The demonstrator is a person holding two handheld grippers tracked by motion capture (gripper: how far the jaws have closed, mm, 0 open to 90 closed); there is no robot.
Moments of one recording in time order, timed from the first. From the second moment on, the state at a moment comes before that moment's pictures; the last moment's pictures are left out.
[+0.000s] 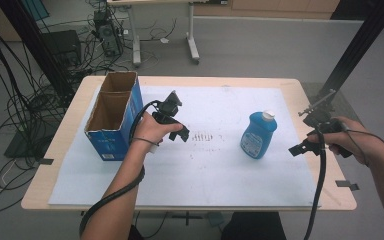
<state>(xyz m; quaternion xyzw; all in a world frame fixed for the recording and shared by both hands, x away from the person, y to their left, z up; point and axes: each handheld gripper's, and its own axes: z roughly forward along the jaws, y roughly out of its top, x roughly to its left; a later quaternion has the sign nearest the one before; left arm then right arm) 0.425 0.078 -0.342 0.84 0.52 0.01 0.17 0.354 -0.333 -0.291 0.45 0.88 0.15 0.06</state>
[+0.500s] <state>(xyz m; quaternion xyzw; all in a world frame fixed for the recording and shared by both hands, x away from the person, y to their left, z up) 0.411 0.079 -0.357 0.84 0.51 0.01 0.16 0.345 -0.325 -0.310 0.45 0.88 0.15 0.07</state>
